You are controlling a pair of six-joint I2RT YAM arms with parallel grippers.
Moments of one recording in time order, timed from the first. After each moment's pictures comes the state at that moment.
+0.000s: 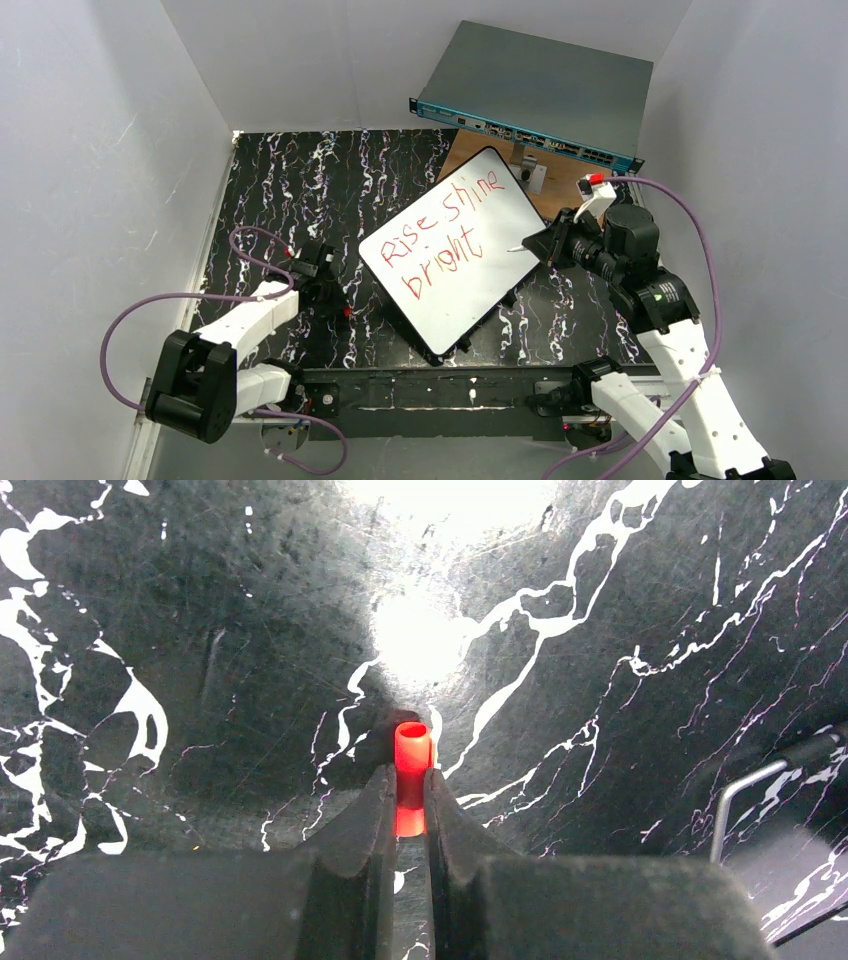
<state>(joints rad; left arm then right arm) -0.33 1.18 0.52 -0.51 -0.04 -0.82 0.34 0.74 0.95 -0.62 -0.29 0.39</state>
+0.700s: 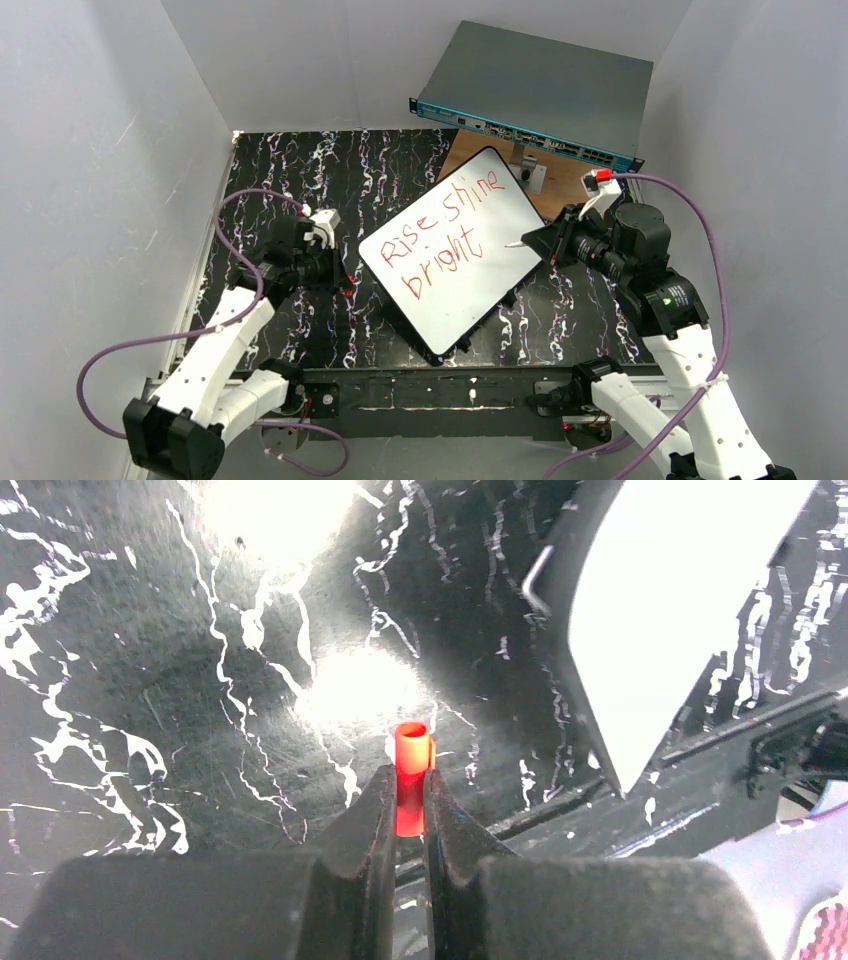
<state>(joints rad) -0.33 0.98 0.80 -0.80 0.23 -0.31 0.34 0.72 0.99 -0.62 -0.33 0.40</state>
